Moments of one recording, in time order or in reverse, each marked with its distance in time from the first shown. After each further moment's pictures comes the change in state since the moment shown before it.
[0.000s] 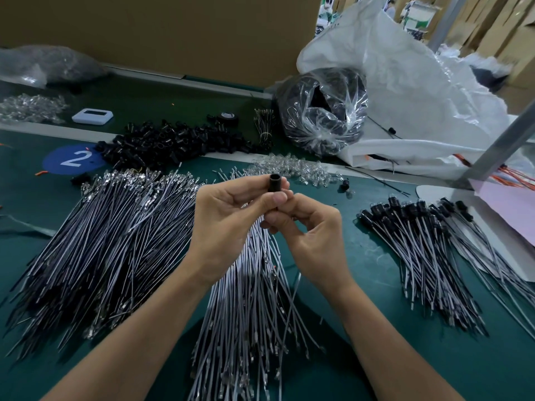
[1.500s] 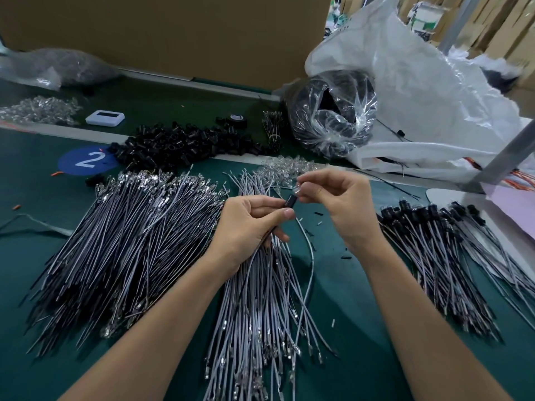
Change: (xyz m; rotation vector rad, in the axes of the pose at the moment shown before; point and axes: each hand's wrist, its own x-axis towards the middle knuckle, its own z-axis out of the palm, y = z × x) left_hand 0.008 -0.023 -0.009 0.216 0.024 -0.437; right_hand 0.048 0.015 -0.035 -0.053 0.007 0.153
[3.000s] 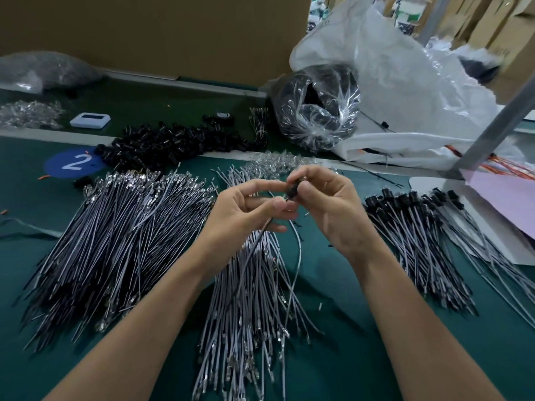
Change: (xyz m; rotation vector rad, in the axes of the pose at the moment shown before) left_hand -0.016 0.012 0.000 -0.145 -0.223 0.138; right_hand -0.027 -0.016 -0.006 0.440 -0.206 0.080
